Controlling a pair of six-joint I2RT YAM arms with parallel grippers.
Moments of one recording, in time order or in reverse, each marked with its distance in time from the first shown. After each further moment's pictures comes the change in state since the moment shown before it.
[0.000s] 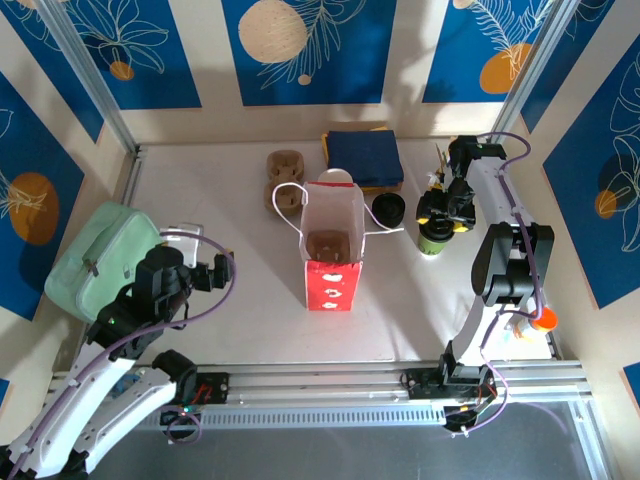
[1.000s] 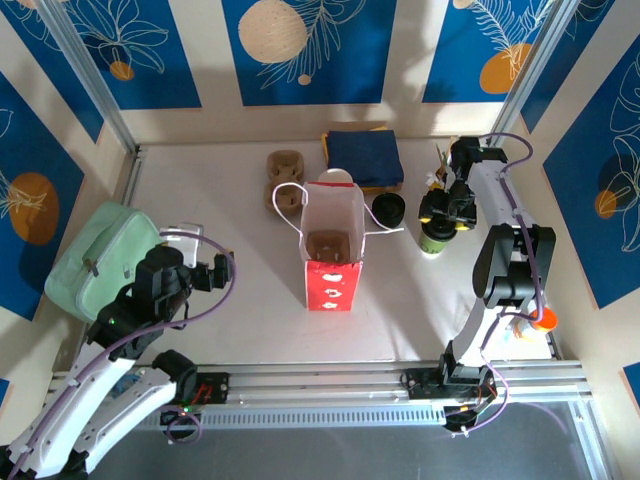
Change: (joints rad) left arm 0.000 0.000 0.000 0.000 0.000 0.000; right arm -0.007 -0.018 -0.038 0.075 0.027 0.008
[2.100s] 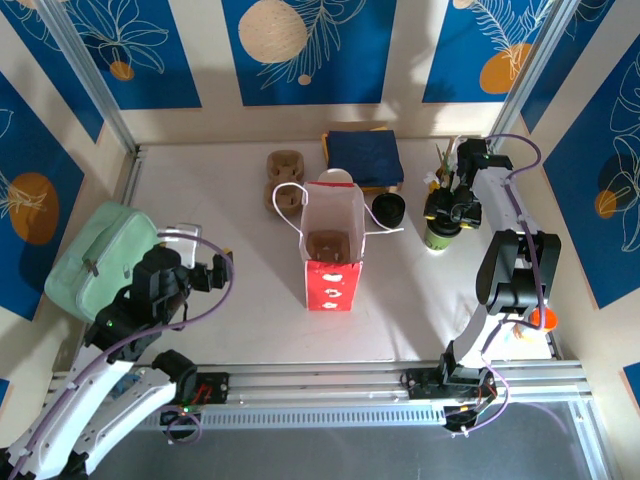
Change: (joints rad) left arm 0.000 -0.013 0.000 0.004 -0.001 0.003; right arm -0.030 -0.055 -0.084 0.128 0.026 0.019
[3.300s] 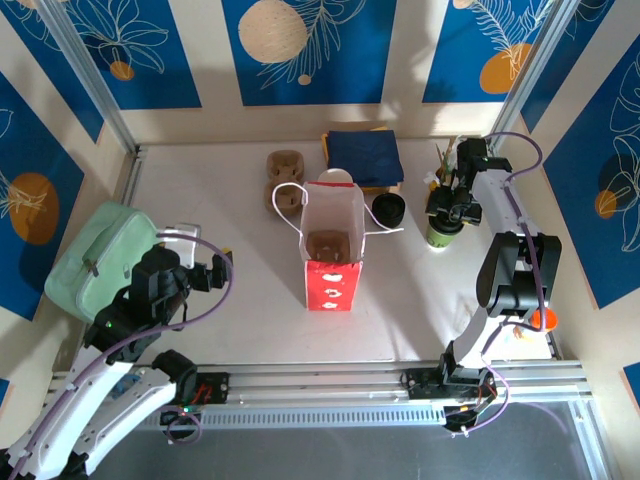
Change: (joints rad) left arm 0.000 -0.009 0.000 0.004 -0.001 0.000; right arm 0.003 -0.019 -0.028 0.076 0.045 0.019
